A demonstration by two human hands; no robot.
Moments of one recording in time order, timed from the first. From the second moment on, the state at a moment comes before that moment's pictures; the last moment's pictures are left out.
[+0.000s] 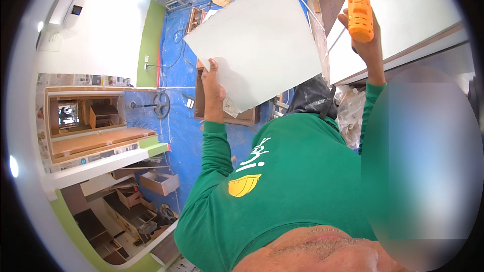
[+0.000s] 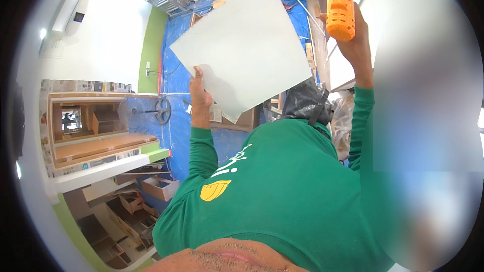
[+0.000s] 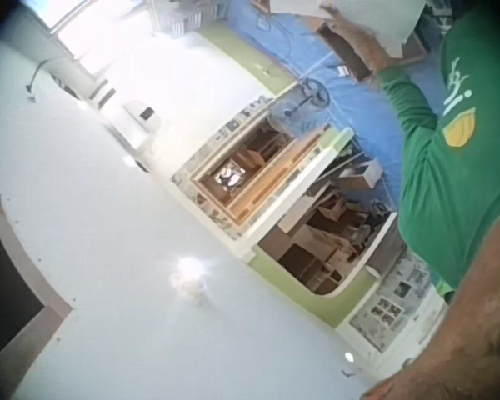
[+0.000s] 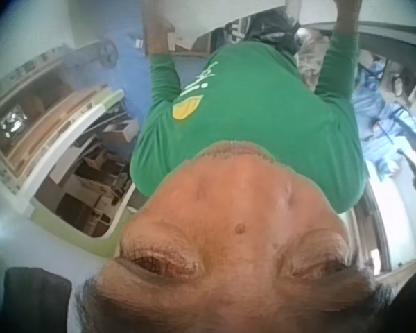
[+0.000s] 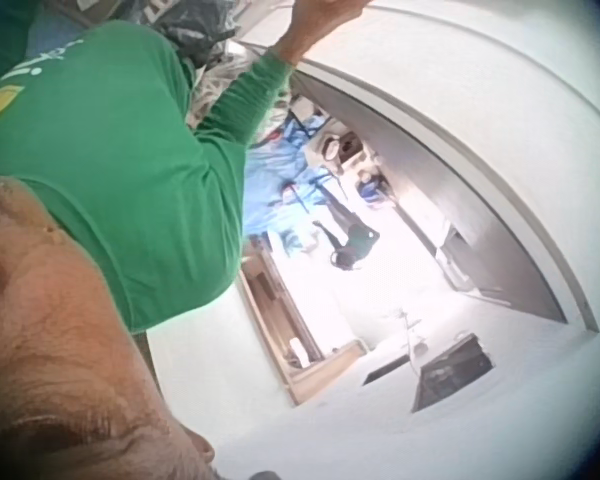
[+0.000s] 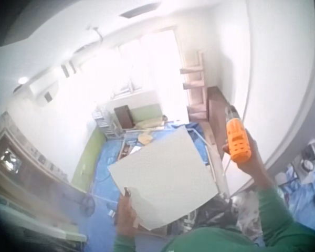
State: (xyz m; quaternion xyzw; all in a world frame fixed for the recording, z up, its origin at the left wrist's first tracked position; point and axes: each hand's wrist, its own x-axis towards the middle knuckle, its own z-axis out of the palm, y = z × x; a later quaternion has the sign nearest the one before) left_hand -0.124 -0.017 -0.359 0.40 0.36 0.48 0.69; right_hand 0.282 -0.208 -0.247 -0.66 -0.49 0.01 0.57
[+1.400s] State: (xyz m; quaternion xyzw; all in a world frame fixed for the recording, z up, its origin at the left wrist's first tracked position) left_hand -0.050 -0.073 0.185 0.62 0.06 0.67 -0.40; right_hand 0.268 -0.075 -0.073 -0.26 -0.38 0.13 0.88
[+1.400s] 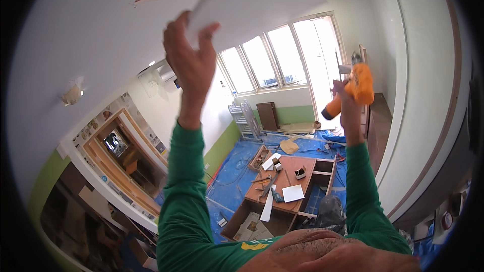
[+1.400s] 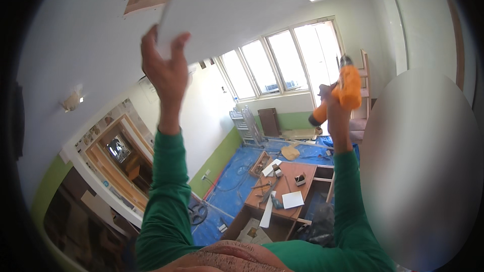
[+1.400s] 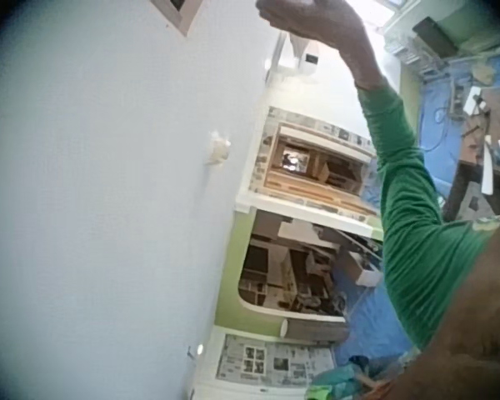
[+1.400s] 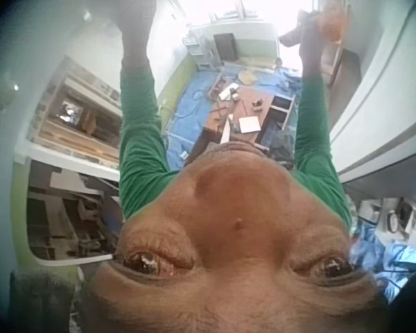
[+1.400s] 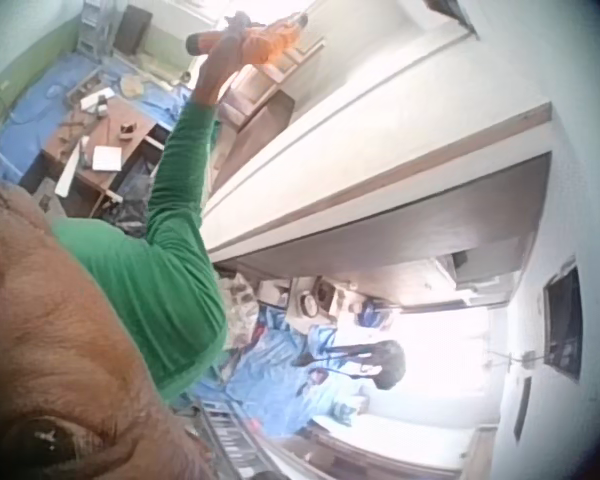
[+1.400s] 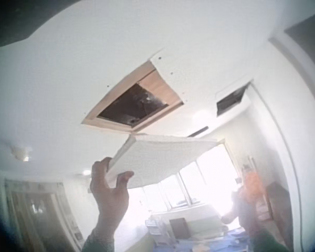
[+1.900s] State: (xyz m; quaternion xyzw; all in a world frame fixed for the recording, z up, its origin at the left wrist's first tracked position) left_hand -0.017 -0.074 0.330 0.52 0.03 0.63 -0.57; right_hand 0.109 -0.141 -0.390 -0.36 -0.43 0.53 0.64
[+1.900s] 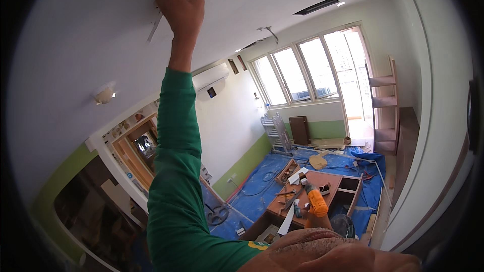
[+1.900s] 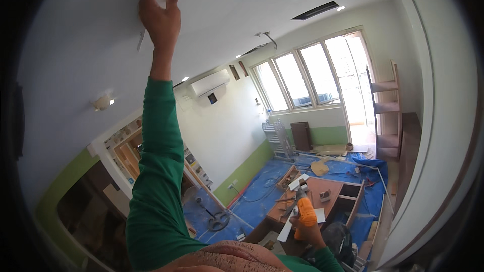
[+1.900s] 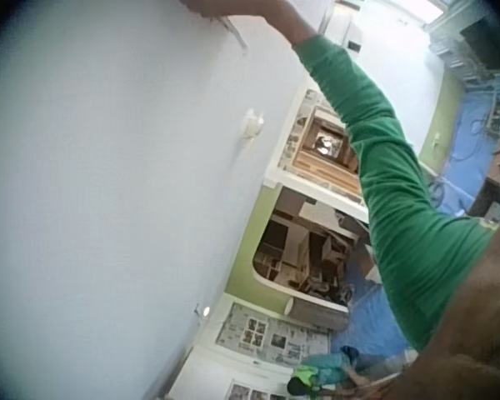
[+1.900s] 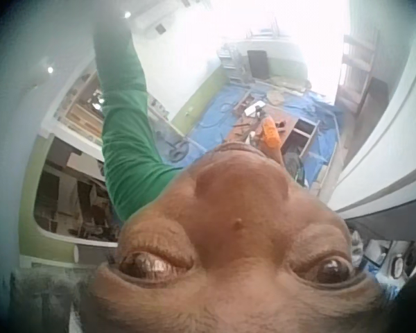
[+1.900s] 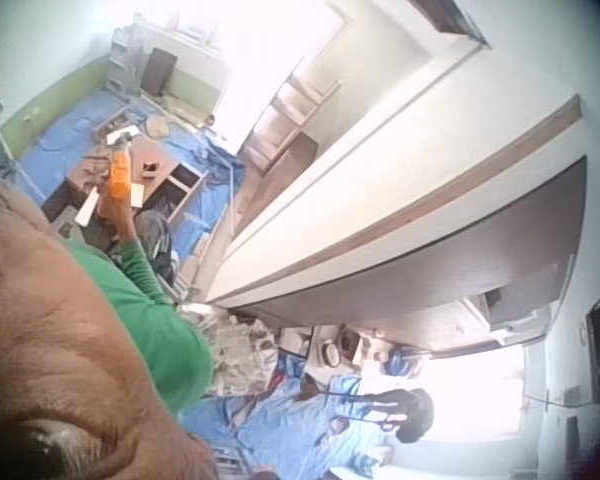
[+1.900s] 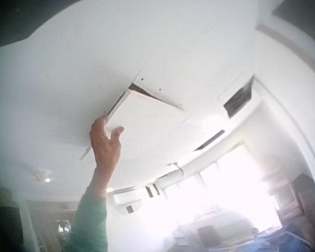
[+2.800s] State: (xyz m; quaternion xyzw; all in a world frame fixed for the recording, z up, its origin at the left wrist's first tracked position) left_hand 0.024 -0.066 0.341 0.55 -0.03 0.64 -0.54; right_hand 0.202 -0.266 -0.348 -0.56 -0.48 0.44 0.52
